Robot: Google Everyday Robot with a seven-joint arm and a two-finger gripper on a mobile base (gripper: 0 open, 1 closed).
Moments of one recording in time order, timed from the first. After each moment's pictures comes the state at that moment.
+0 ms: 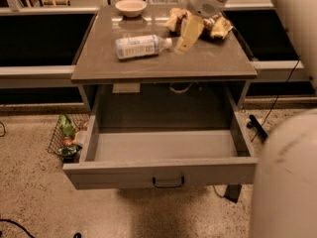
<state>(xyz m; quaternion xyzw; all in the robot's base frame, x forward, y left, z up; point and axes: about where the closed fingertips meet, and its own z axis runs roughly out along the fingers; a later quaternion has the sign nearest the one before) 0.715 -0.072 0.961 -0.68 0.65 0.03 0.35</state>
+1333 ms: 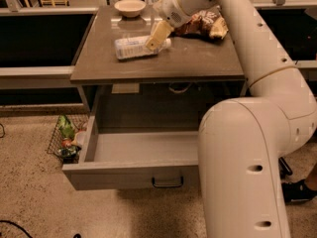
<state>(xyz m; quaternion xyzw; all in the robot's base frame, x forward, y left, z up) 0.788 0.014 0.916 -0.62 0.66 0.16 0.40</state>
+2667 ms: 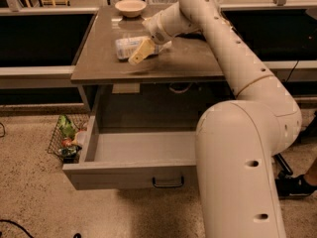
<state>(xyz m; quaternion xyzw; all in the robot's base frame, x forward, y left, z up) 0.818 0.058 0.855 -0.59 0.67 0.19 0.42</state>
